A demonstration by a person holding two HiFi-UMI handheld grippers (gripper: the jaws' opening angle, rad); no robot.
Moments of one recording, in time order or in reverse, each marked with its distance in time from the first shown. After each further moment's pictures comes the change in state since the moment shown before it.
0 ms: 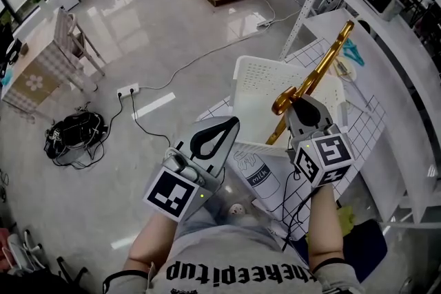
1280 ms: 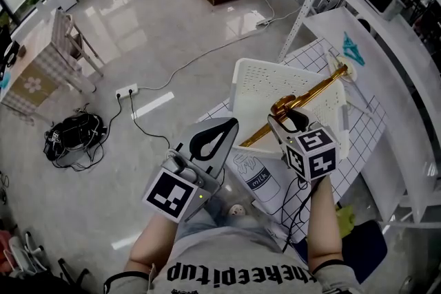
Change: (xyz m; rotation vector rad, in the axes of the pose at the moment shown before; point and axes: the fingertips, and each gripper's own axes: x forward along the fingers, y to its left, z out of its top) left arm 0.010 0.011 -0.006 -0.028 -0.002 -0.005; right arm 0.021 0.005 -0.085 -0.018 0.410 0.070
